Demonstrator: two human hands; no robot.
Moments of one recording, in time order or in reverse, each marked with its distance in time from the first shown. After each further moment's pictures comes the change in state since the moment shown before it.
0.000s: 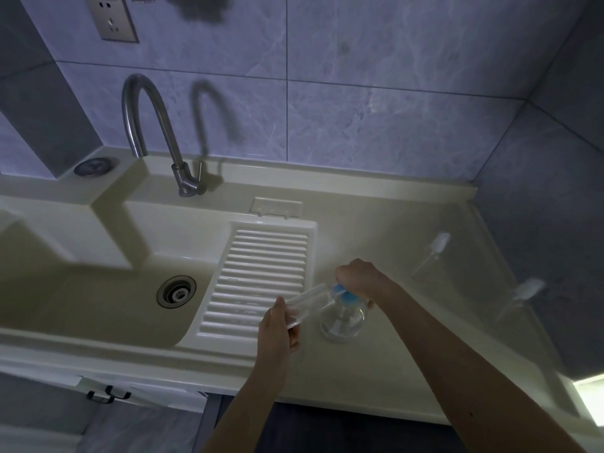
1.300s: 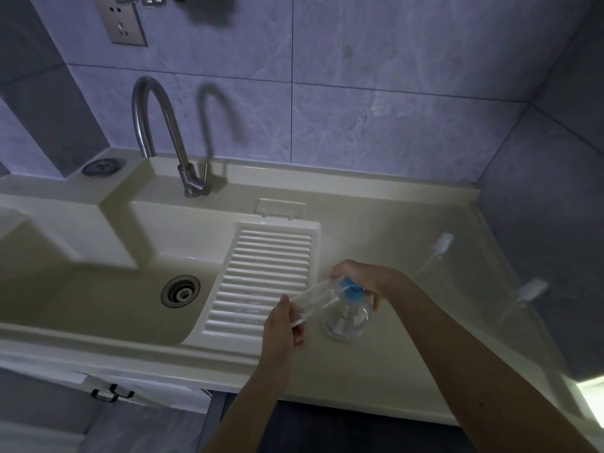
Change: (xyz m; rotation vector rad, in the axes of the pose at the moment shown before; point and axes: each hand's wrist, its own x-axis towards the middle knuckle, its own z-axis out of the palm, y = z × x) left_hand 0.002 -0.002 -0.002 -0.009 -0.017 -0.036; right_hand -0.009 -0.002 -0.004 0.177 -0.194 0.127
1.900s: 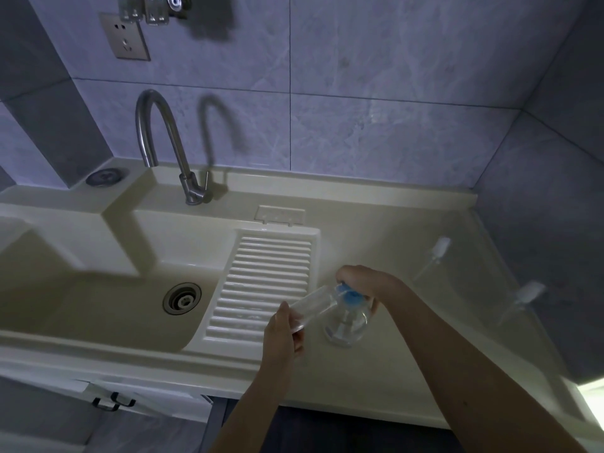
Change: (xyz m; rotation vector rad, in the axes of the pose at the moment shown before) left_hand -0.001 0.000 0.001 -0.001 0.000 0.025; right_hand 0.006 0.001 0.001 -0.022 0.122 -0.026
